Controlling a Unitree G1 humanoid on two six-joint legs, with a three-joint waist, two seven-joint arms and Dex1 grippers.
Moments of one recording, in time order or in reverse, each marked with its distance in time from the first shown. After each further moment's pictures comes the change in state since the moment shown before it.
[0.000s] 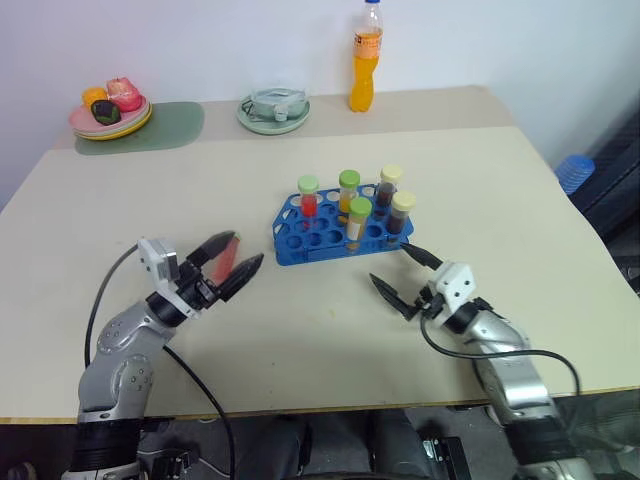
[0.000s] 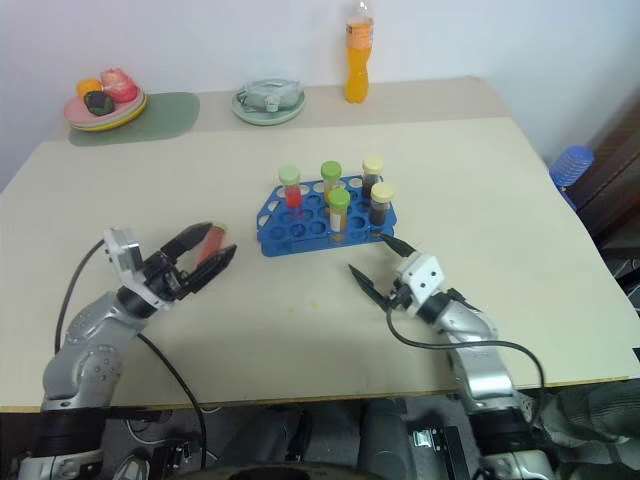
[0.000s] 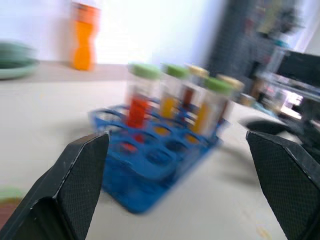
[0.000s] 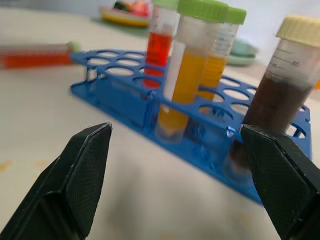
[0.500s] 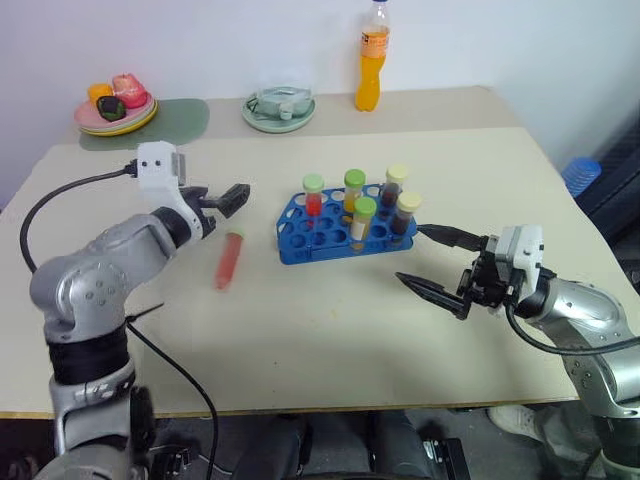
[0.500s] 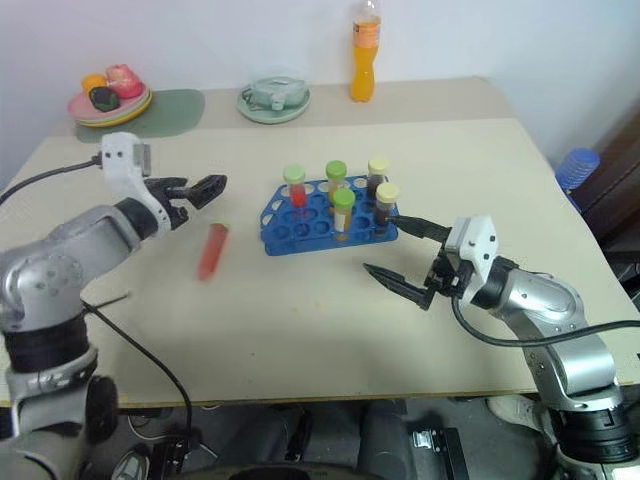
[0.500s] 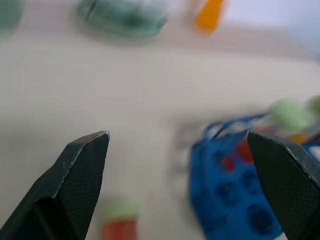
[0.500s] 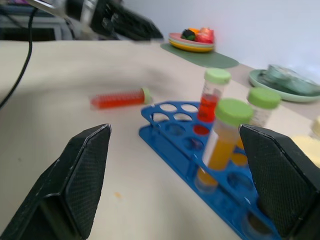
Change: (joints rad) left arm -0.586 0.053 0.107 0.022 -0.170 1.077 0.840; right arm -0.105 -0.218 -0.132 -0.275 0.362 0.379 0.159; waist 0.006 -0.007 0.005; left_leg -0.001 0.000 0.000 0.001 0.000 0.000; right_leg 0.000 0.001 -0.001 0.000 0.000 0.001
